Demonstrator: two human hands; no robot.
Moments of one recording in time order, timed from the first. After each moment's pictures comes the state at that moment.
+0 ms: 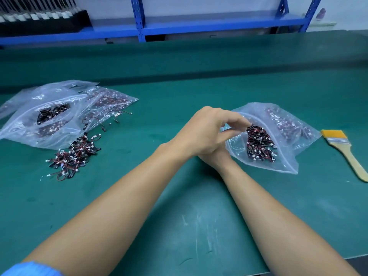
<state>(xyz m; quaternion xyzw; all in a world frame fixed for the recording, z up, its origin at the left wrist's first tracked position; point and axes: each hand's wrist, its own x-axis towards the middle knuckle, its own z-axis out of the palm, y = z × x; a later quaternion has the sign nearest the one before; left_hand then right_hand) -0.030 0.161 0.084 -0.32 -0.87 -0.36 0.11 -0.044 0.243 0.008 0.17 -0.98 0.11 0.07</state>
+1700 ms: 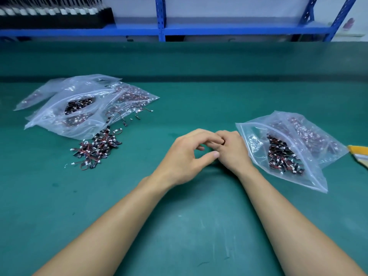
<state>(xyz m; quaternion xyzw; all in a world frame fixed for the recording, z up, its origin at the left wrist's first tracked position) 0.014 0.086 0.031 -0.22 -0.84 -0.48 0.13 -0.049 0.240 0.009 0.12 -0.89 0.44 0.01</state>
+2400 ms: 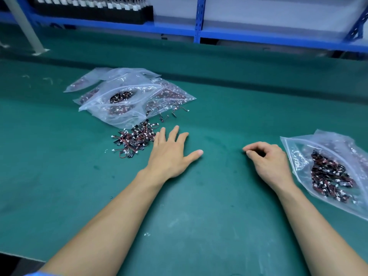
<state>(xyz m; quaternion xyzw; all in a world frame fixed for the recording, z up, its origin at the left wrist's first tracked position) 0.010 -0.022 -0.011 0.08 -0.98 -0.17 0.02 -0.056 0.240 -0.005 0.11 -0.90 0.42 0.06</state>
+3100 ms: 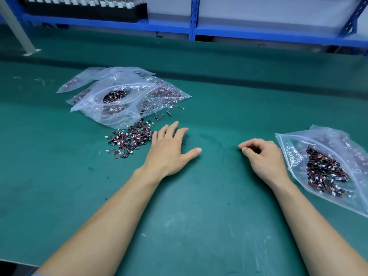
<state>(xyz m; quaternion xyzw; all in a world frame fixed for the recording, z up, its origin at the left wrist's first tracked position) 0.008 -0.020 -0.008 0.04 -0.97 -0.21 0.08 -0.057 0.241 -0.008 0.10 -0.88 0.45 0.04</state>
